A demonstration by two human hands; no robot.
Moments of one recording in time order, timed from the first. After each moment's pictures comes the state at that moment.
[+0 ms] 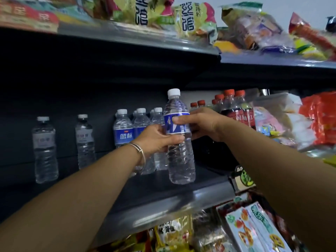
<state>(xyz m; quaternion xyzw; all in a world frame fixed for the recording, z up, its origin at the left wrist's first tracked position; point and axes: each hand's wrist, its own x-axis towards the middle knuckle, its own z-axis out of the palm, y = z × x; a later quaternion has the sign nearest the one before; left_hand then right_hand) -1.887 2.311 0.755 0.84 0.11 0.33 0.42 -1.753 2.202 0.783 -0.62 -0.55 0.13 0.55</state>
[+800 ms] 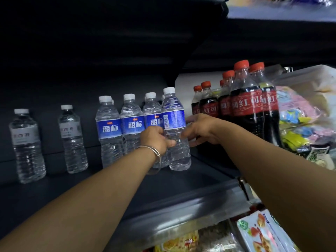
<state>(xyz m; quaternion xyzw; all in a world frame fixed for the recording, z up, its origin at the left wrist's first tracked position) -1.796 2.359 0.726 0.80 0.32 0.43 0.24 -1.667 2.283 0.748 -0.65 -0.52 0.21 0.51</state>
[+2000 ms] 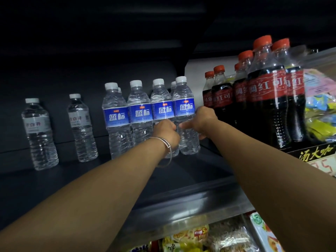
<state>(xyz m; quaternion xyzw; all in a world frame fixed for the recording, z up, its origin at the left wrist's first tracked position) -1.786 2.363 0.715 0.82 0.36 0.40 0.21 -1.670 2.331 0.734 -0.76 -0.43 0.01 0.49</state>
